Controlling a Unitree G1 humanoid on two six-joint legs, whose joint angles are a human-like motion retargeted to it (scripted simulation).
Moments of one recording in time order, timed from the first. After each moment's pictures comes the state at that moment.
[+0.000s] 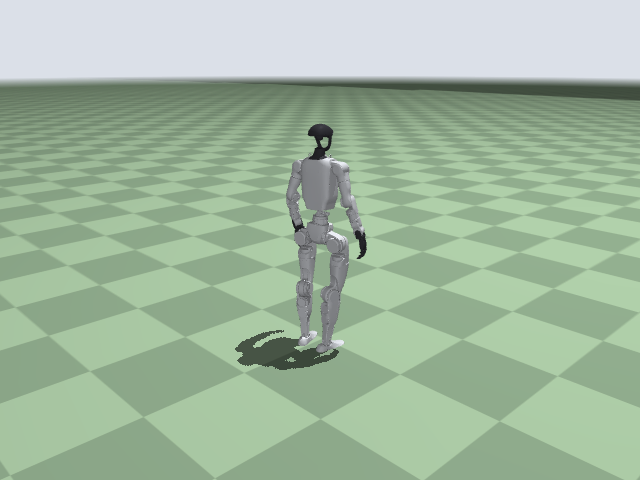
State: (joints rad) left arm 0.09 0.33 -0.27 1.05 0.14 -0.10 -0.07; right arm -0.04 -0.23 0.26 1.24 0.03 -0.05 0.09; waist -0.05 -0.06 0.01; left_leg 0.07 -0.05 0.23 -0.06 -0.11 0.01; right_leg 0.04 -0.01 -0.25 0.02 -0.16 0.06
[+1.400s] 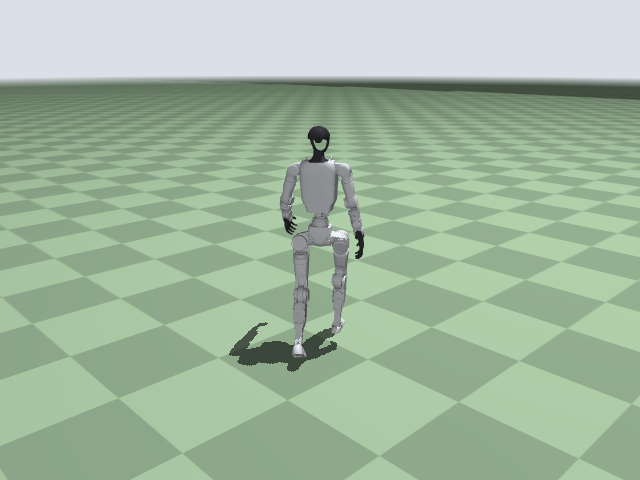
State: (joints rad) left arm -0.06 0.34 -0.15 0.92 -0.14 -0.16 0.08; right arm 0.03 -0.21 0.25 1.27 0.05 -0.05 0.03; waist -0.15 -0.03 -0.01; left_leg 0.24 -0.06 -0.01 0.45 -0.13 -0.08; right_leg -0.44 -0.01 -0.12 0.37 -0.07 0.07
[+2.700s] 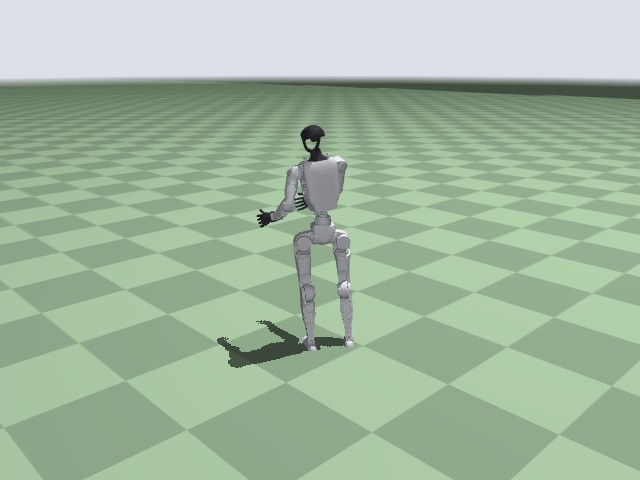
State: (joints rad) left arm 0.17 0.44 -0.13 0.26 -0.47 -0.20 0.37; right arm -0.48 -0.08 0.48 0.72 0.39 -0.08 -0.24; waist 0.24 -0.13 0.06; left_leg 0.05 -0.08 0.00 0.07 -0.25 0.04; right_leg 0.00 -0.15 -0.24 0.23 -0.31 0.08
